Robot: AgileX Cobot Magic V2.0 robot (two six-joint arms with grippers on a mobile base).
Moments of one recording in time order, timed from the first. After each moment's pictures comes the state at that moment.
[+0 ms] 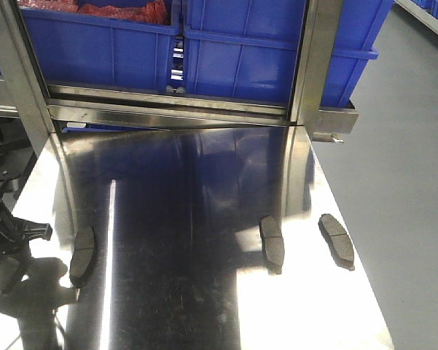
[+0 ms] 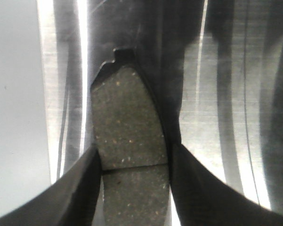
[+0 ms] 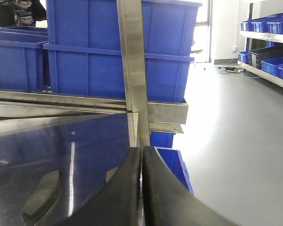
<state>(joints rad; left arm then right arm) 0.08 1.82 -1.08 -0.04 0.82 -0.02 0.04 -0.01 0.03 0.02 0.06 0.02</state>
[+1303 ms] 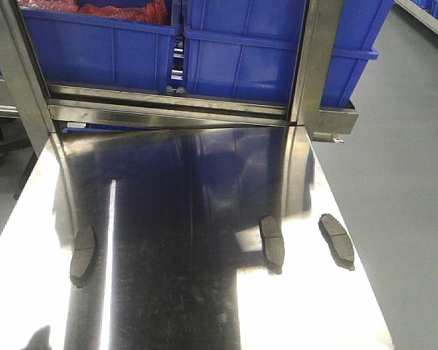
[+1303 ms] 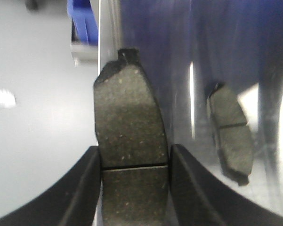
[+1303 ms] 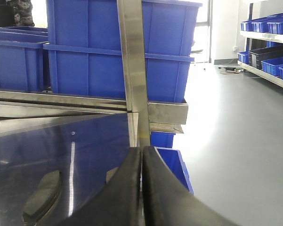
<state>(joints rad) 0.08 1.10 -0.72 -0.04 0.55 0.04 0.04 -0.01 0.03 0.02 0.06 0.02</state>
